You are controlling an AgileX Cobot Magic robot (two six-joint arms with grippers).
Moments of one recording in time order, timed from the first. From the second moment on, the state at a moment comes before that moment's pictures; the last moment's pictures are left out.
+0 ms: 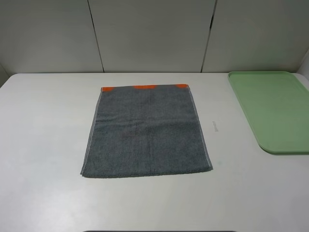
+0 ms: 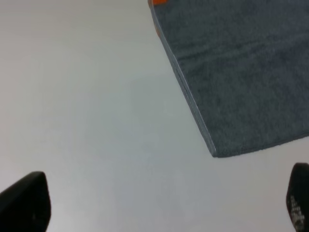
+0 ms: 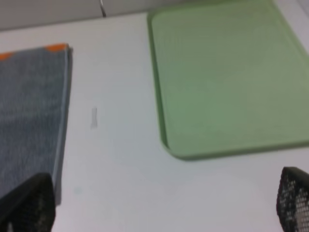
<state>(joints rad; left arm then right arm) -0.08 -0.01 -0.49 -0.08 1.07 0.12 0.05 0.04 -0.50 -0.06 1.02 0.13</state>
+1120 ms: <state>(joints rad) -0.38 0.71 -0.75 -0.02 1.04 0.40 0.25 0.87 -0.85 0.11 0.96 -0.26</state>
